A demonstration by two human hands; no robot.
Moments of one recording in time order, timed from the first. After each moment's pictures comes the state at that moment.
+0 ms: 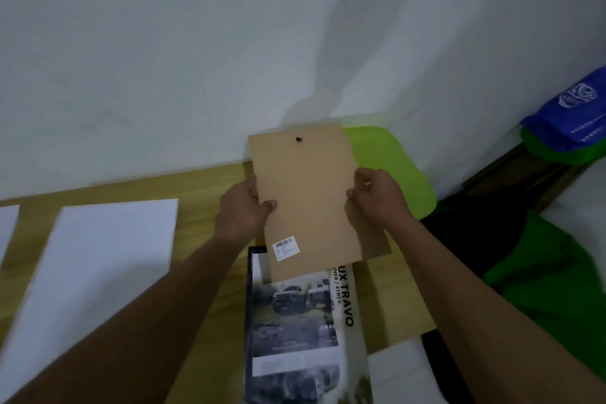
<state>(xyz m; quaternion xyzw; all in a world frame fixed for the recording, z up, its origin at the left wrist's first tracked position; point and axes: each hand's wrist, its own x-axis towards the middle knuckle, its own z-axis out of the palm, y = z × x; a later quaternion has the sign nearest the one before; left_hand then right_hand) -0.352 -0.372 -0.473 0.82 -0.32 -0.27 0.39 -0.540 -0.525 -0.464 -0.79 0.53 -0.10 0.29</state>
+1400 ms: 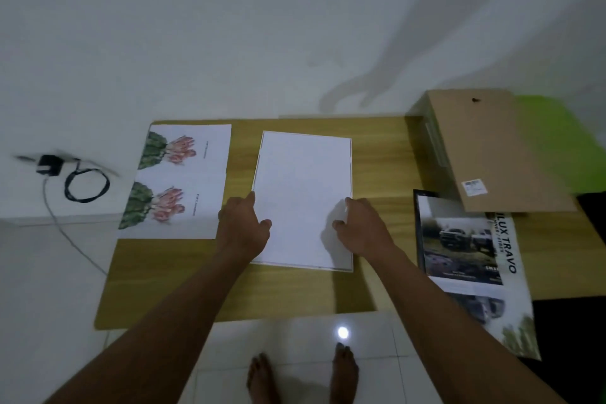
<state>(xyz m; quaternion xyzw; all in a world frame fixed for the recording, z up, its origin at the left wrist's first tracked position) -0.192 -0.042 -0.524 0.93 -0.26 -0.18 0.19 -0.346 -0.204 -0.519 -0.84 0.43 0.09 0.32</state>
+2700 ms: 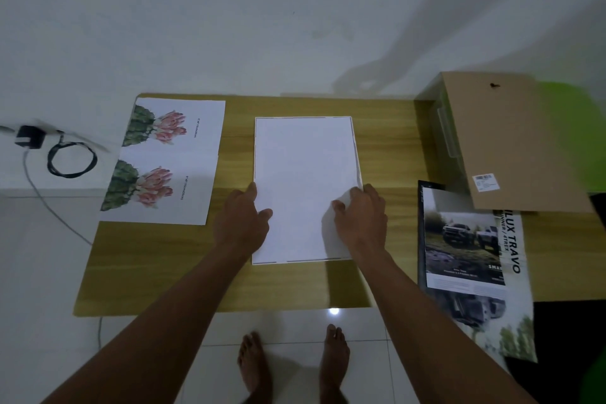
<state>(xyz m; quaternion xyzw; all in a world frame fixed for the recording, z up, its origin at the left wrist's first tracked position) -0.195 -0.048 -0.562 0.93 -0.25 -0.21 0.18 -0.335 -0.198 -0.555 -0.82 0.52 -0.02 0.24</state>
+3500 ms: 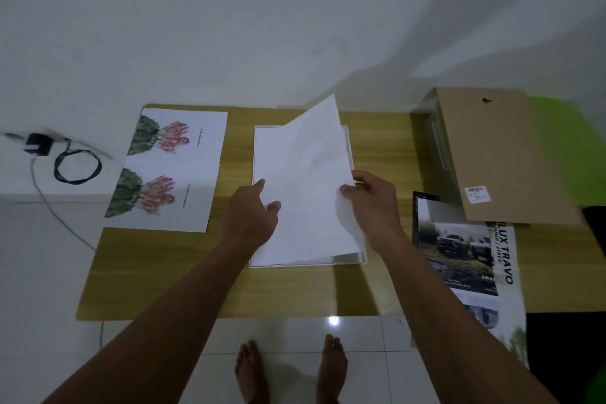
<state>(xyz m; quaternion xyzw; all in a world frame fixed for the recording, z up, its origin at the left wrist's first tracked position) -0.205 -0.070 -0.524 0.91 -0.23 -0.21 0.28 -0.335 -0.227 -0.504 -0.62 0.50 -0.16 0.58</state>
